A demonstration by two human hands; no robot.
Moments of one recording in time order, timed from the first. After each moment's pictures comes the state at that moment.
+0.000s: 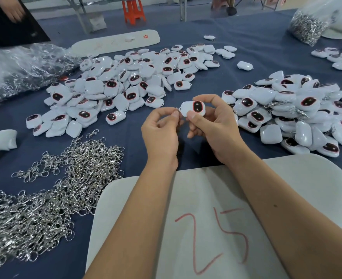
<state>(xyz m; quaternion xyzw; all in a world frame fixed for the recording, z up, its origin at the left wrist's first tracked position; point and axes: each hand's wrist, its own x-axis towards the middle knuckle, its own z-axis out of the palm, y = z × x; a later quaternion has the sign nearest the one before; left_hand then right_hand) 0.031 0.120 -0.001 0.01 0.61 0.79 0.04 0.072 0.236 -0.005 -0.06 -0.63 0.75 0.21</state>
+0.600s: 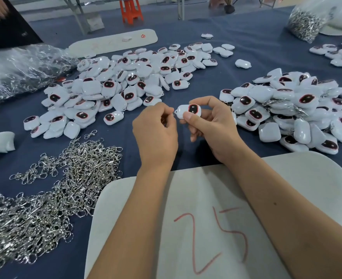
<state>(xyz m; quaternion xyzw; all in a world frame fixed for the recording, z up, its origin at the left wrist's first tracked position) 0.025 0.104 0.003 0.20 0.82 0.48 -0.23 0.073 0.237 -0.006 -0.06 -0.63 0.75 0.19</state>
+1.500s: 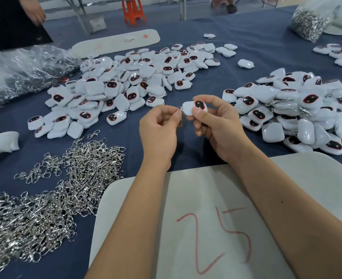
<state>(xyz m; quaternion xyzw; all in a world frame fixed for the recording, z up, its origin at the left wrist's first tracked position) 0.023 0.108 0.002 0.10 0.71 0.70 -0.01 0.072 0.243 -0.005 -0.07 -0.56 0.80 0.17</state>
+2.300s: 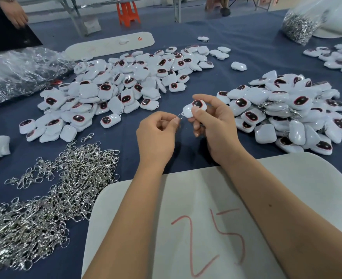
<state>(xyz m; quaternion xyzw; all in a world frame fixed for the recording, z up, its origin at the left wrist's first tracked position) 0.023 0.108 0.001 0.12 0.79 0.60 0.00 0.069 0.240 -0.009 -0.12 -0.60 0.75 0.26</state>
